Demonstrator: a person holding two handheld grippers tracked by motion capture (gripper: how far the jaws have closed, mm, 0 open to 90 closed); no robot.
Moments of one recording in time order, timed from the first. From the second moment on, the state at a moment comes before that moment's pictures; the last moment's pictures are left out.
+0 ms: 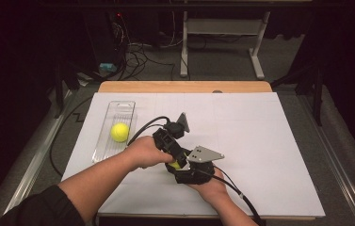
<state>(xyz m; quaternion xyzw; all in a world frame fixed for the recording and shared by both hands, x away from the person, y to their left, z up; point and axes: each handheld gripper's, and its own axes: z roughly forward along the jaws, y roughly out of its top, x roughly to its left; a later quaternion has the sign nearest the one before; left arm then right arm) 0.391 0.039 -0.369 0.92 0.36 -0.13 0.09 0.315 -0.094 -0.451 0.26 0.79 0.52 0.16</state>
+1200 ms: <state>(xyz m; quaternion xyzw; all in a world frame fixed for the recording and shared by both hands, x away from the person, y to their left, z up) 0.390 0.038 -0.366 0.92 0.36 -0.11 0.08 0.317 -0.092 -0.453 0.27 0.79 0.53 0.17</state>
